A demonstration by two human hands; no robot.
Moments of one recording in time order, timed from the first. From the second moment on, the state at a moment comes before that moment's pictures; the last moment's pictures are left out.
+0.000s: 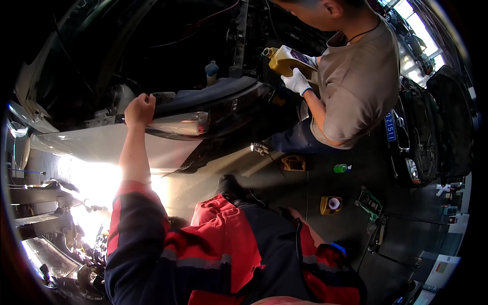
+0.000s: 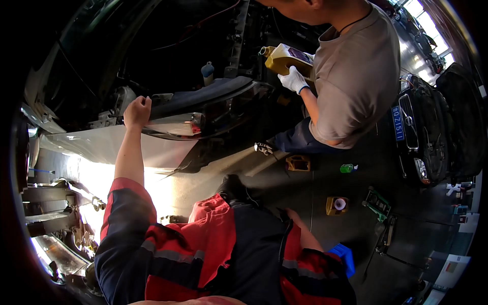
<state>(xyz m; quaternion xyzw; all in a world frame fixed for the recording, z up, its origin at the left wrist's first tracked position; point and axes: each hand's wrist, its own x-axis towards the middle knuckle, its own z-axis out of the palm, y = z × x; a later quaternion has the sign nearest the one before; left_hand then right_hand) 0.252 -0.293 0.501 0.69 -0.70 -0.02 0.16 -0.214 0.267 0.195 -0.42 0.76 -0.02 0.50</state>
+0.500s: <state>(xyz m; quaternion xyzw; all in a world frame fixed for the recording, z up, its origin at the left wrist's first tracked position) 0.250 -0.290 0.507 0.70 -0.70 -0.04 0.14 -0.206 0.276 0.193 -0.32 0.75 -0.19 0.54</state>
